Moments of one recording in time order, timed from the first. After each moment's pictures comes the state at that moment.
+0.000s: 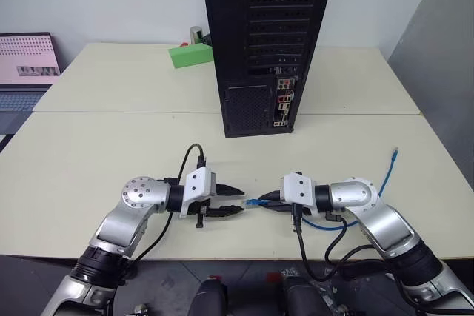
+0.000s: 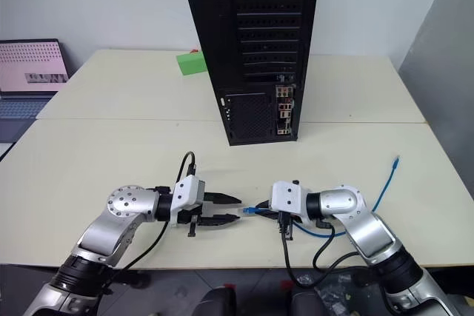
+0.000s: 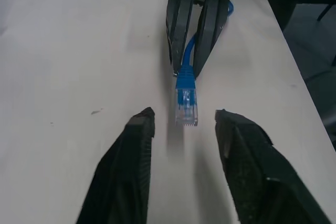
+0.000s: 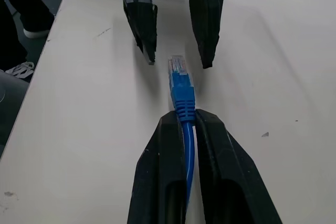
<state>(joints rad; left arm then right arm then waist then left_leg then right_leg) -0.29 0.63 -0.19 -0.03 -0.27 0.07 -1.24 -0.36 -0.54 0.40 -0.23 0.06 0.26 1.02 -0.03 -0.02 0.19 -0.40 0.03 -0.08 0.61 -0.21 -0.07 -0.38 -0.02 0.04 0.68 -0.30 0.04</state>
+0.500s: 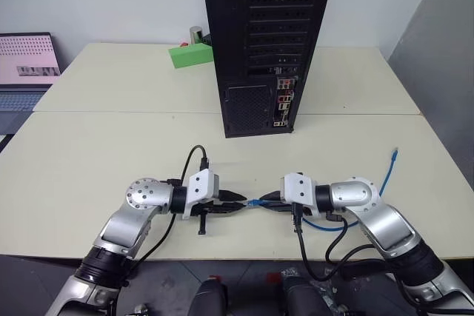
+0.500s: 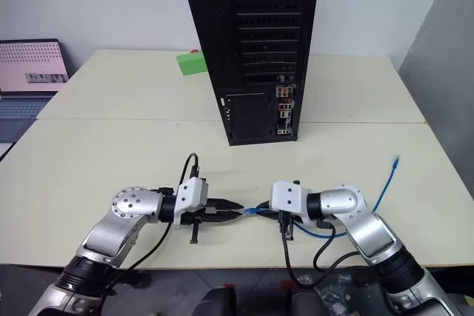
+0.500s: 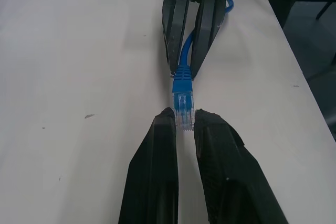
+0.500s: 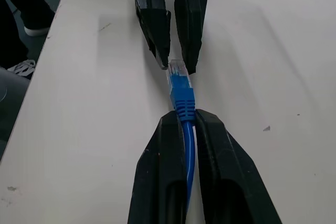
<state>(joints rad) -0.29 0.61 -0.20 0.00 -0.24 0.04 -1.23 -0.37 -0.55 0.40 -0.24 0.06 0.29 1.02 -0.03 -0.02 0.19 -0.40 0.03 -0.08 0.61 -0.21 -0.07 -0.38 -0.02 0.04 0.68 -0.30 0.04</state>
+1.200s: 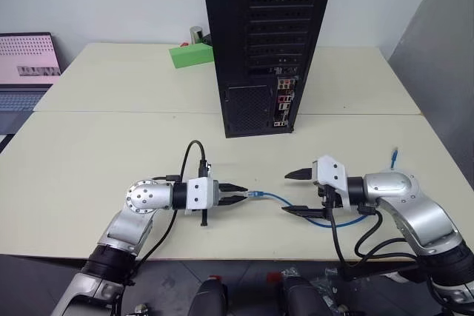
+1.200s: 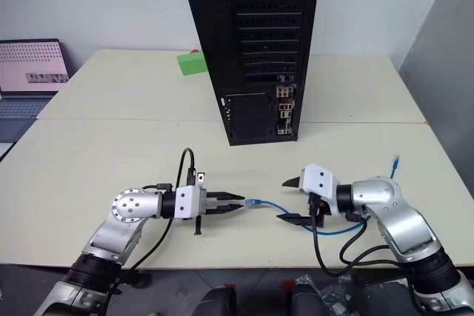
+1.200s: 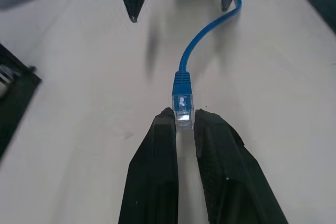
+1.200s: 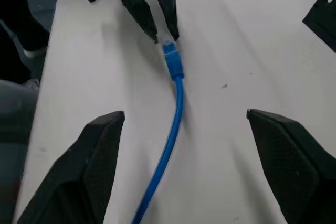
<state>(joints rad) -0.34 0.57 -0.19 0.20 -0.06 -0.59 -1.11 -0.31 -0.67 0.17 -0.36 0.34 0.55 1.07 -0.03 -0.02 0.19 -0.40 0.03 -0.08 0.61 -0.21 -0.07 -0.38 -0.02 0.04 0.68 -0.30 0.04</state>
